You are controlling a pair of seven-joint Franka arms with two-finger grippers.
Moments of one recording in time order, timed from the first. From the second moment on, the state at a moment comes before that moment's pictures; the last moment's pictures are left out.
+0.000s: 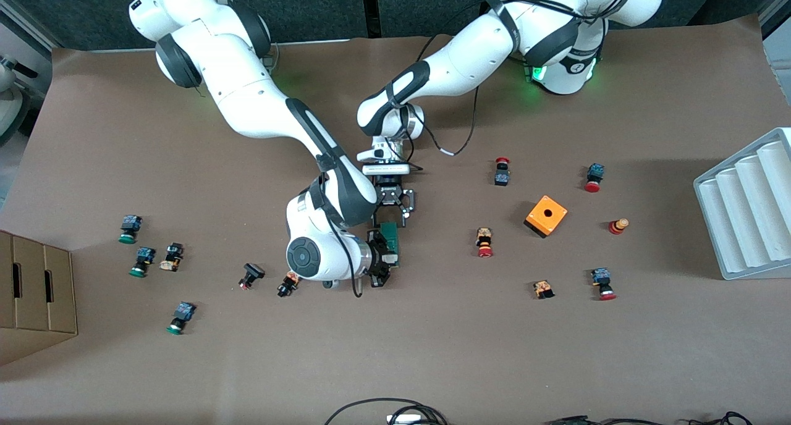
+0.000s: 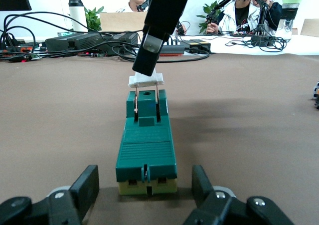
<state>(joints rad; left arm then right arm) -0.79 1.01 -0.38 -1.67 2.04 1.84 -2.53 0.62 0.97 -0.11 -1.12 0.60 2.05 1.82</state>
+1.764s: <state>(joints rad) -0.79 1.01 -0.38 -1.67 2.04 1.84 -2.53 0.64 0.91 -0.11 -1.18 0.55 2.02 1.80</state>
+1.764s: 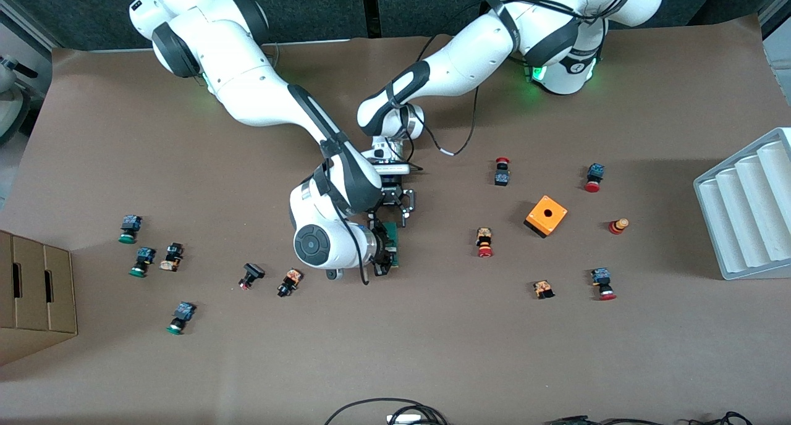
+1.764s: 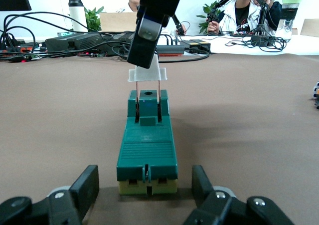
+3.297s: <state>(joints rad) -0.79 1.01 -0.38 -1.67 2.04 1.83 -2.53 0.67 0.84 -0.10 -1.30 0.51 2.02 1.78</state>
